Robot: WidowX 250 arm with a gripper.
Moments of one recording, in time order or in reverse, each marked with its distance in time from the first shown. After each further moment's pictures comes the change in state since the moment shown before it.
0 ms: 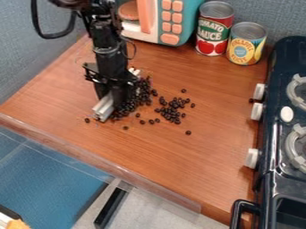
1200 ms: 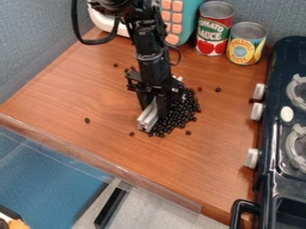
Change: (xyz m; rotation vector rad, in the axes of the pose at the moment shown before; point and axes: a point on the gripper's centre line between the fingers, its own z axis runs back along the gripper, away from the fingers) arm 0.008 -0.053 0.002 -0.105 0.021 -0.016
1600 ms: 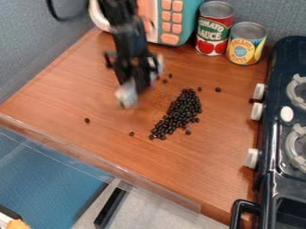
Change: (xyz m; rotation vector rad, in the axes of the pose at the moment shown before) arm 0.016 0.052 0.062 -0.040 -0.094 0.048
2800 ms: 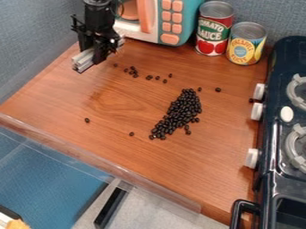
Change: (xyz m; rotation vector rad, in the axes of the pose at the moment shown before) arm 0.029 0.097 0.005 0.442 0.090 -0.120
